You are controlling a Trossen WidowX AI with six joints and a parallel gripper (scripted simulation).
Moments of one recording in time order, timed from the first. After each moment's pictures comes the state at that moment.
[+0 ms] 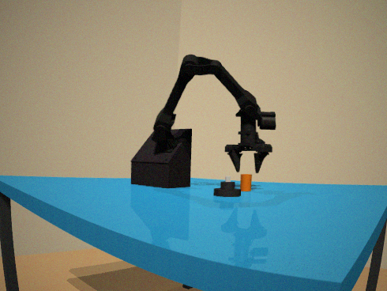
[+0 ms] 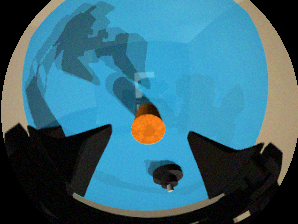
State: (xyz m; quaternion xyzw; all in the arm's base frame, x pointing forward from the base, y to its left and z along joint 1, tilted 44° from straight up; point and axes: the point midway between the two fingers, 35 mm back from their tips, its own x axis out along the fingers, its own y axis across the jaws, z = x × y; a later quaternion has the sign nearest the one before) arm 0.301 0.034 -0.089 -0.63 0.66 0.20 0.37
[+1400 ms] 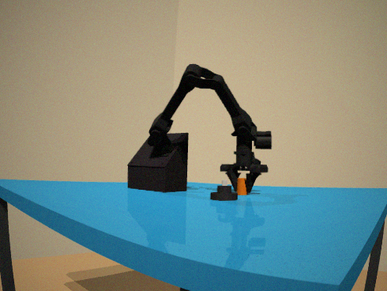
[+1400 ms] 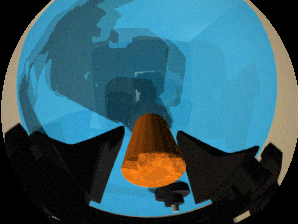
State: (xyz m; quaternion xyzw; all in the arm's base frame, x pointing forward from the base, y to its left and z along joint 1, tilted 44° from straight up) arm 0.300 -0.006 -0.130 -0.63 0.66 0.20 0.36
